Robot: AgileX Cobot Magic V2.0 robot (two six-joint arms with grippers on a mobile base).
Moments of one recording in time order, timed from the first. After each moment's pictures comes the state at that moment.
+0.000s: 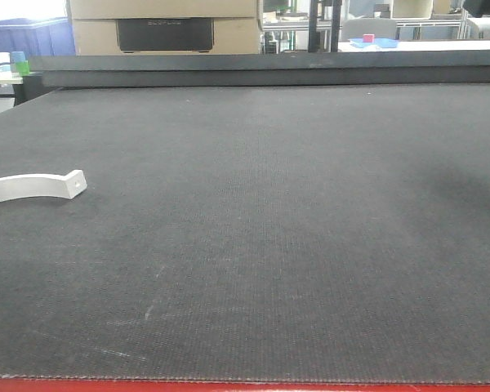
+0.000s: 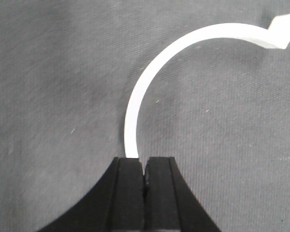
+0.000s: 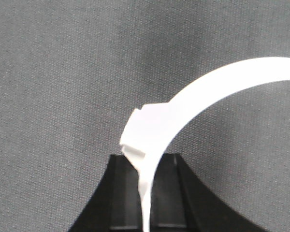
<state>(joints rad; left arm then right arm) 0.10 1.56 -1.17 -0.11 0.99 0.16 0.02 1.44 -1.16 0.14 0.98 0.01</state>
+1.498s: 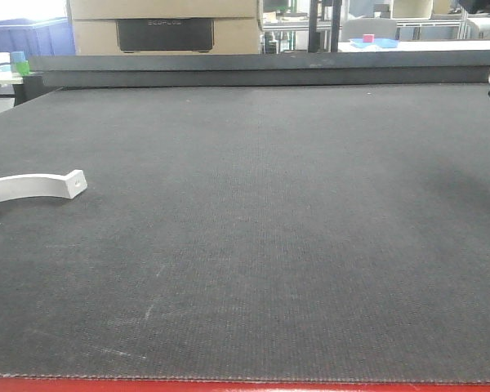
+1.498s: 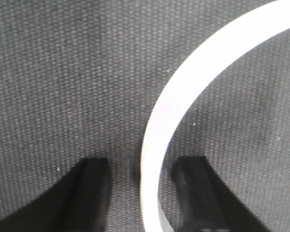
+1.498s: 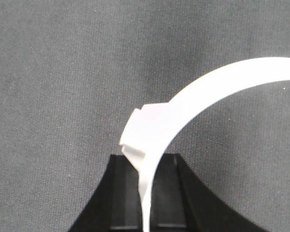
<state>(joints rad) 0.05 1.79 -1.20 0.00 0.98 0.08 0.02 1.44 -1.16 0.15 0.94 0.01</state>
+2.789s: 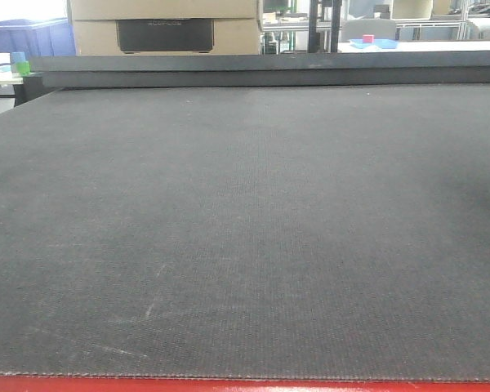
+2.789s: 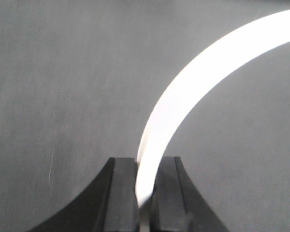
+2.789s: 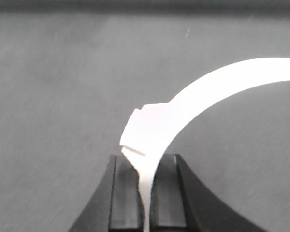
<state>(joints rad) -0.07 1.05 -1.06 -0.23 0.59 0.09 0.02 0.90 -0.98 0.08 0.55 0.01</state>
